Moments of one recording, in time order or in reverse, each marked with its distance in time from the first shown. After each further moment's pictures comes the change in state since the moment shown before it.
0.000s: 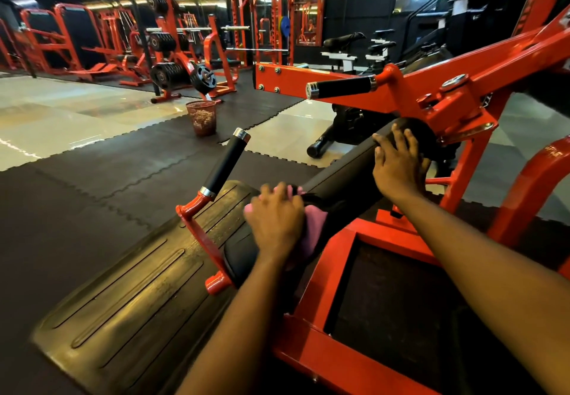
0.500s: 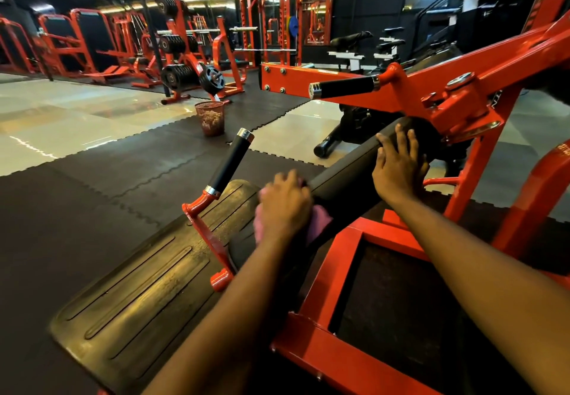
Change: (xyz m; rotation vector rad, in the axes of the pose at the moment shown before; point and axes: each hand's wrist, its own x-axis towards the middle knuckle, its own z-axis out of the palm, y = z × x) left_hand 0.012 0.024 -0.015 -0.033 -0.090 0.155; right_hand -0.005 -0.001 0.011 0.084 0.071 -0.005
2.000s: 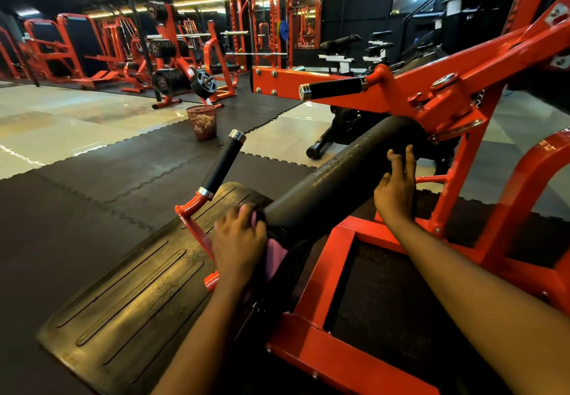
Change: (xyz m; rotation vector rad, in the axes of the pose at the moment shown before) left_hand -0.058 -0.087 0.008 -0.015 0.120 -0.097; right_hand -0.042 0.012 0.000 0.350 0.124 0.093
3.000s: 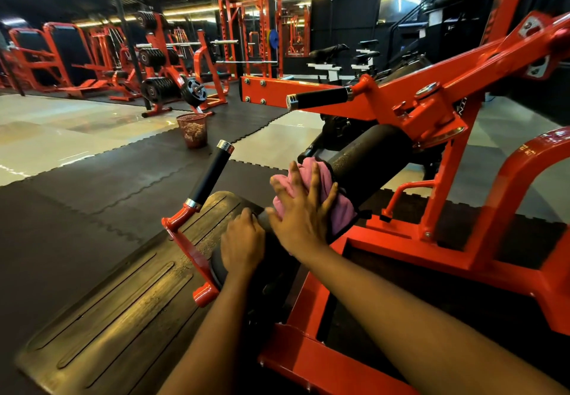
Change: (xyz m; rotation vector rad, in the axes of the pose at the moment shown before) left_hand 0.023 0.035 0.008 -0.166 -0.067 -0.132; right_hand -0.083 -0.112 0.049 -0.460 -0.321 -0.353
